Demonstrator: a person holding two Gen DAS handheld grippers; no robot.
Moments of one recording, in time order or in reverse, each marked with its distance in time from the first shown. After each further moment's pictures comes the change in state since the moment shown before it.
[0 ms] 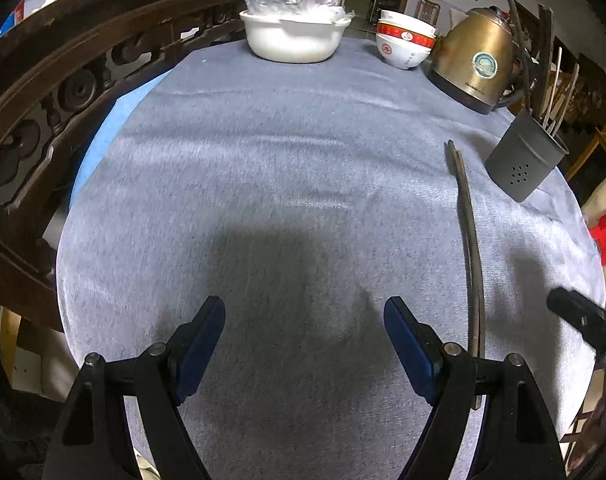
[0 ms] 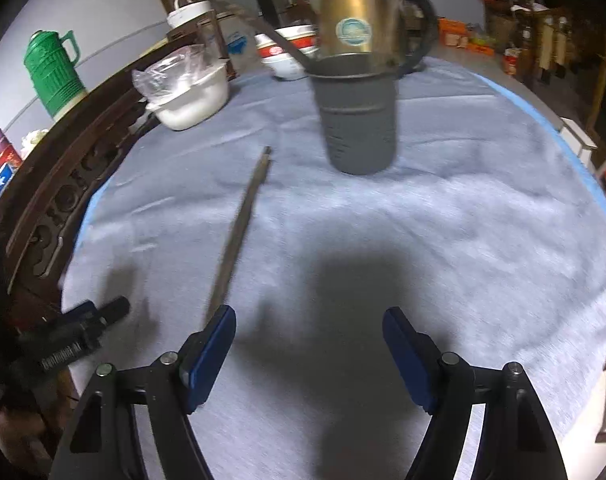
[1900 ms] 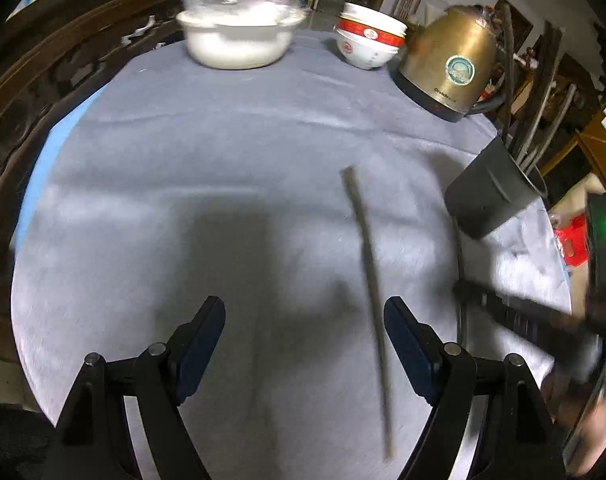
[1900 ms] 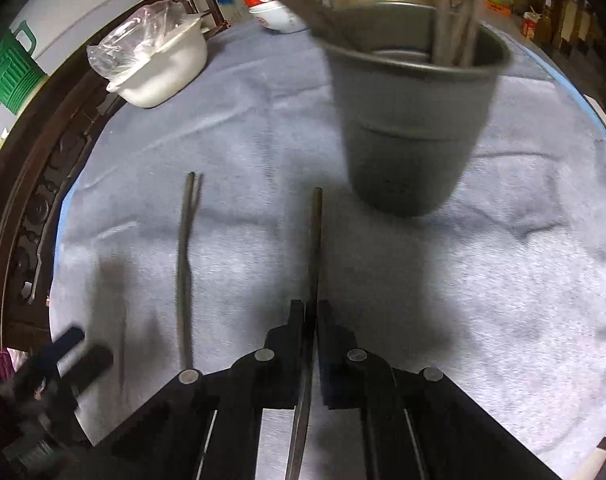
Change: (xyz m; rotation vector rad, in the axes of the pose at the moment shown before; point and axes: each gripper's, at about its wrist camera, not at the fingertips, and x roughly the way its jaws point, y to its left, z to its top) left arm 0.025 -0.057 0.070 0.019 0.086 -0.112; right arm 0.080 -0.019 0.059 0.043 0.221 -0.004
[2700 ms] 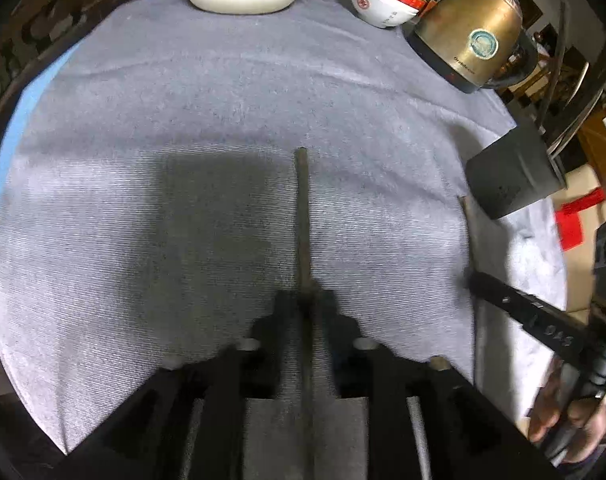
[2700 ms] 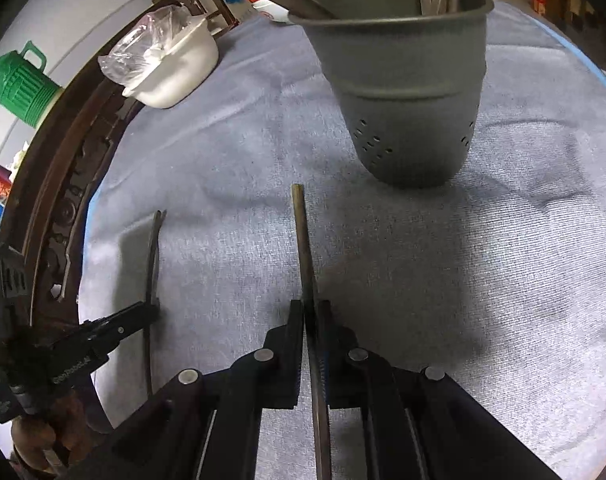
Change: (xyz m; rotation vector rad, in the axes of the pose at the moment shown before) left arm 0.011 0.040 0.001 -0.035 0.176 -0.091; right arm 0.004 -0.009 -0.005 0.027 0.038 0.122
